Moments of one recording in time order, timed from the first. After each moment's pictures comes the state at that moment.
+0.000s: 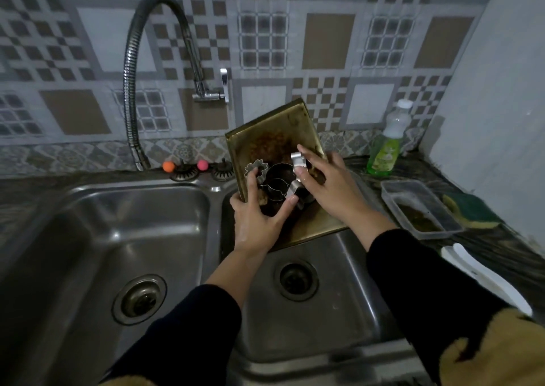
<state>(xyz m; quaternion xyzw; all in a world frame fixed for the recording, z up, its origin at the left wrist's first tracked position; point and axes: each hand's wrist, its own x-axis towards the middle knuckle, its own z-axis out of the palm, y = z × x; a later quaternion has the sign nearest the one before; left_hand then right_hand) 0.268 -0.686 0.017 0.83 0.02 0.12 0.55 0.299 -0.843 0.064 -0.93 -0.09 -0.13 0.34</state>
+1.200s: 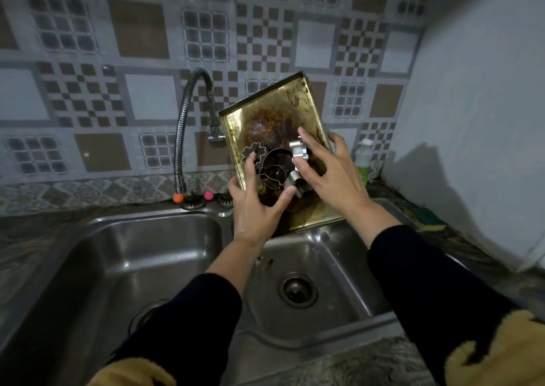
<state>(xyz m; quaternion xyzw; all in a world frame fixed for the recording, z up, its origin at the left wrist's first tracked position) 0.207 -0.633 0.101 0.78 -0.11 0.21 0.58 0.192 -0.783 0.166 -0.92 -0.06 -0.28 0.25</state>
